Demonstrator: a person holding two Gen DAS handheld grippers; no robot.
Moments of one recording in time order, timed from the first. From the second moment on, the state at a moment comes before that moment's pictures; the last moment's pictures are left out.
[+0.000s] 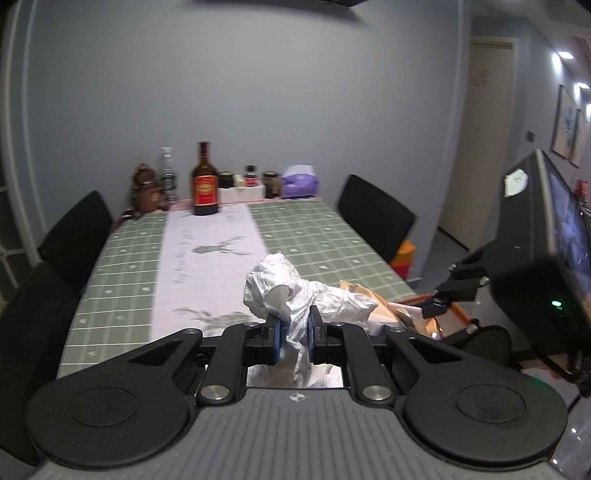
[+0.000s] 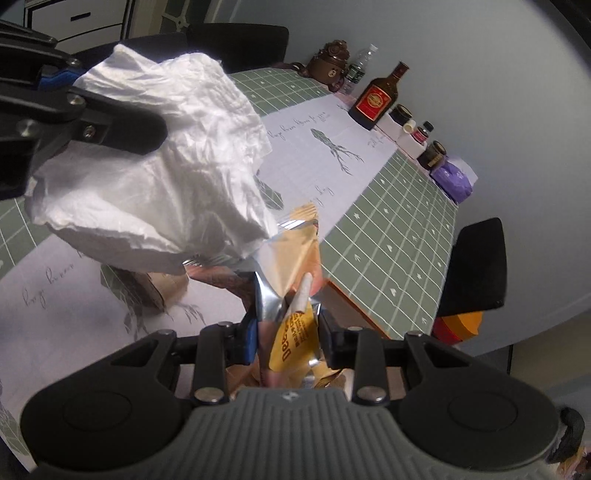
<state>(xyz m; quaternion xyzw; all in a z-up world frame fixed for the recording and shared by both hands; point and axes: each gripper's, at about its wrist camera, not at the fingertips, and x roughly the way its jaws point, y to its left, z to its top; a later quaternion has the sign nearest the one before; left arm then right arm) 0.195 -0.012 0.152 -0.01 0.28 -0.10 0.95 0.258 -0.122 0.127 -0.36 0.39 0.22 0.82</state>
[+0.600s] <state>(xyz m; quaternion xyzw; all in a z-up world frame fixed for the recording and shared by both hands) 0.203 -0.163 0.055 0.09 0.42 -0.21 0.88 0.231 -0.268 0.035 -0.31 0.52 0.19 0.77</state>
